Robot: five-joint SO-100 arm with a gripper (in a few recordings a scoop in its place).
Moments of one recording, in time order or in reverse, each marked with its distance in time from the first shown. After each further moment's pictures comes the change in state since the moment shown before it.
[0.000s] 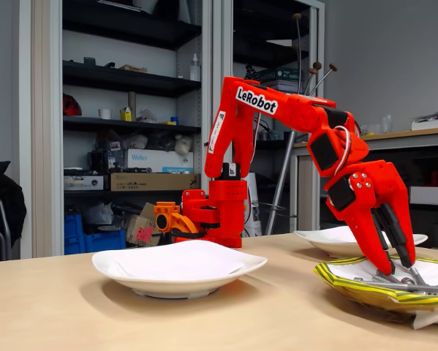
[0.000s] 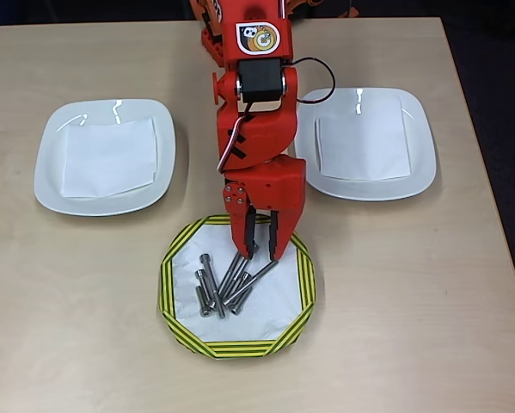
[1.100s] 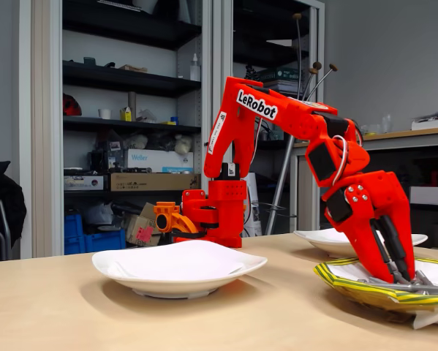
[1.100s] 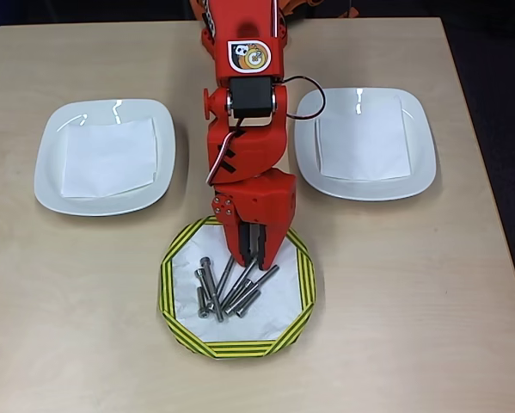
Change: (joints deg) arm 2.0 -6.0 -4.2 -0.8 3.1
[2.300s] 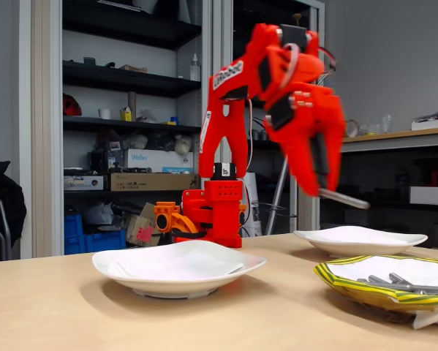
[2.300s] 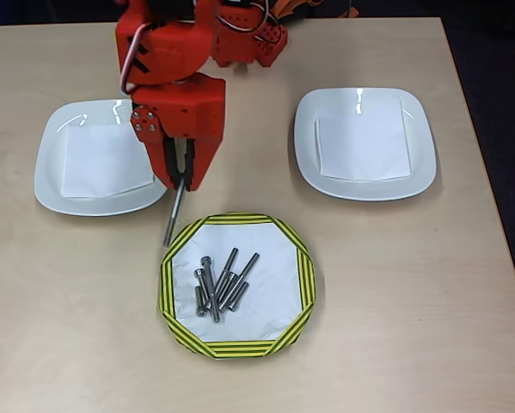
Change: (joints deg) arm 15.4 17.7 -15.0 41.0 -28.2
